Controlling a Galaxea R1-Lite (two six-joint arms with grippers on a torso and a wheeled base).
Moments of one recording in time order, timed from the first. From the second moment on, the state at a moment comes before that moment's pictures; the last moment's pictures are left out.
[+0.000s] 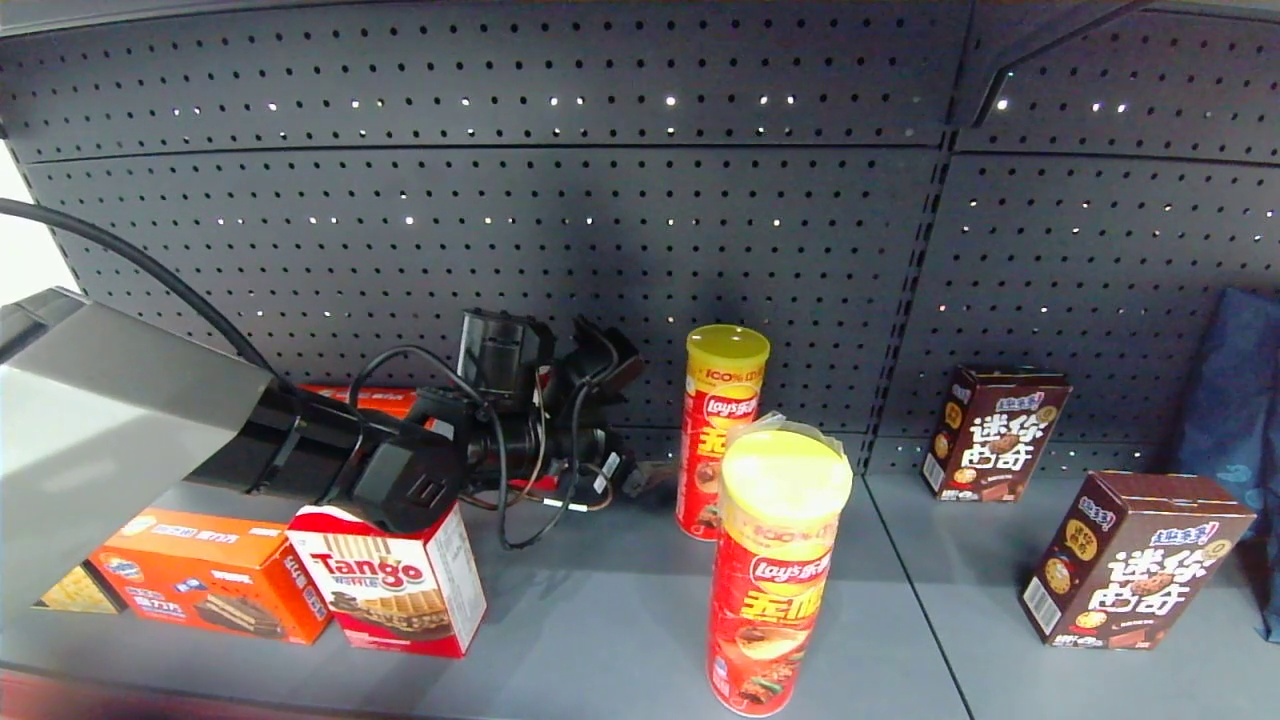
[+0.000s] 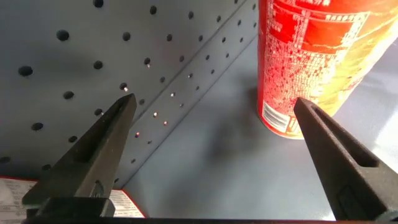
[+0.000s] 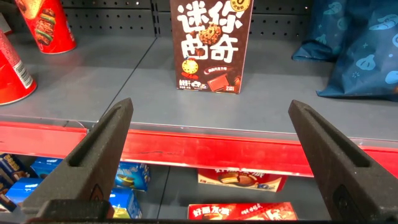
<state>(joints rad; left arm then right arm) -0.44 2.07 -1.17 -0.48 -0.31 0.38 0.00 0.00 0.00 0.01 0.04 0.00</state>
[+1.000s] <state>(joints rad) -0.33 1.44 -0.95 -0.38 -0.26 0.18 0.00 0.00 0.00 0.01 0.04 0.00</state>
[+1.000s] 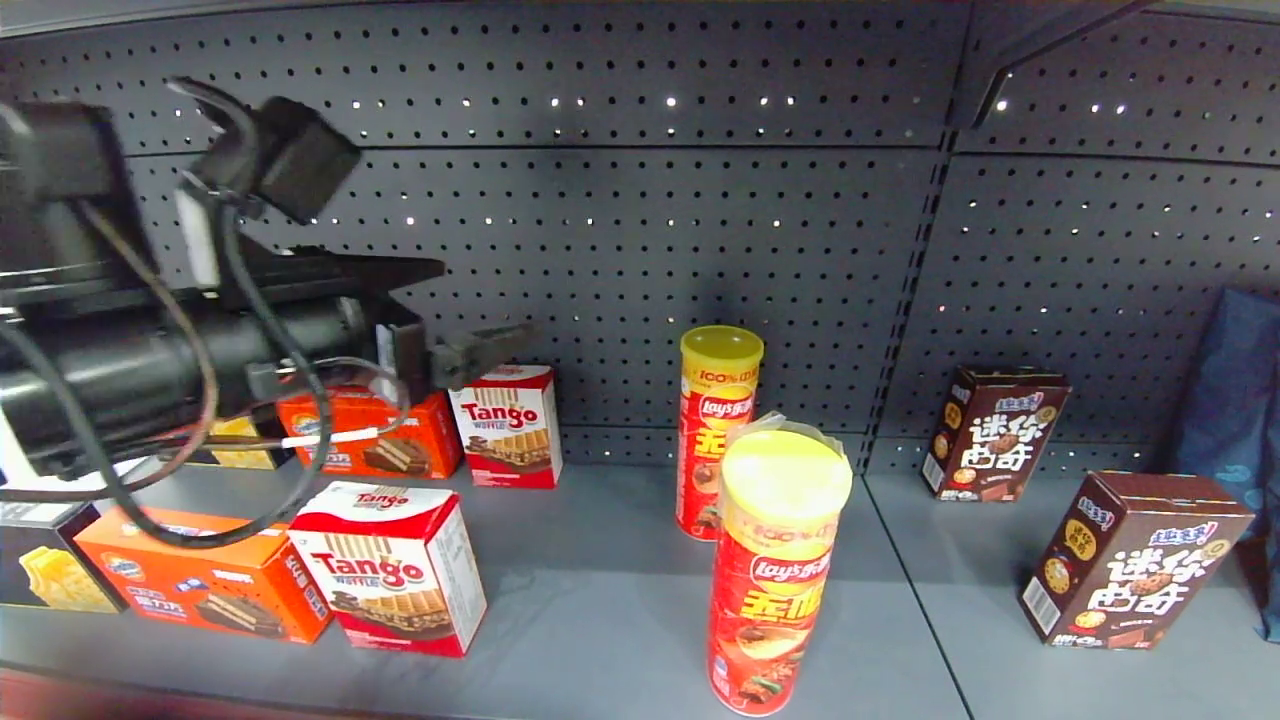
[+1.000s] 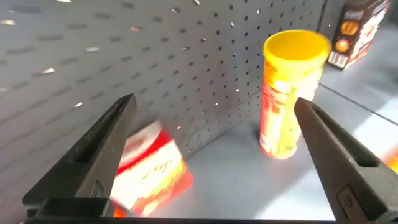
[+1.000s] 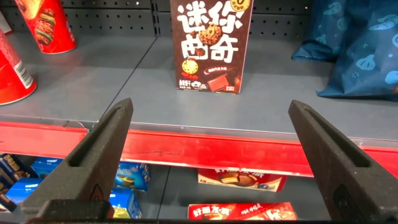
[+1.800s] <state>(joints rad) -0.30 0.79 -0.39 -0.33 -0.15 0.17 0.00 0.00 -0.01 0.00 0.04 0.01</state>
